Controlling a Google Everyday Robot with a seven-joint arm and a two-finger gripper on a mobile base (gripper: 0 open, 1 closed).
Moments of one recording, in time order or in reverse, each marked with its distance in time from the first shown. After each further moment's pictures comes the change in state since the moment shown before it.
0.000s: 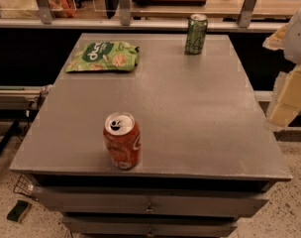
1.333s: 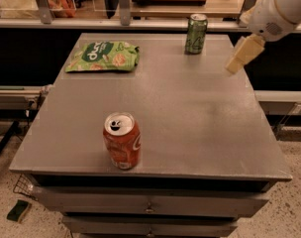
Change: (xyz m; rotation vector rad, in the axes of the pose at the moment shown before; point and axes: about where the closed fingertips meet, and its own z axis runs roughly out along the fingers) arm -0.033 -0.168 0.080 0.137 -0.283 0.106
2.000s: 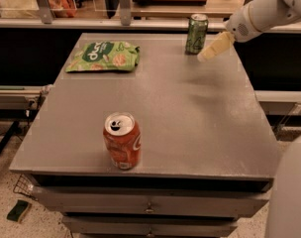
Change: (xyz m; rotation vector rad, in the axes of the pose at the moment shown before) arm -0.013 -0.074 0.096 -0.034 -0.199 0.259
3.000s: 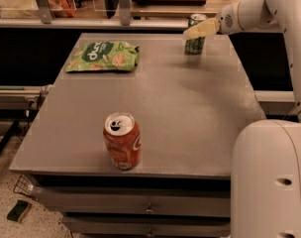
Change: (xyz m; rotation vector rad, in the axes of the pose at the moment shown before) arm -0.045 -0.051 0.050 -0.037 -0.267 0.260
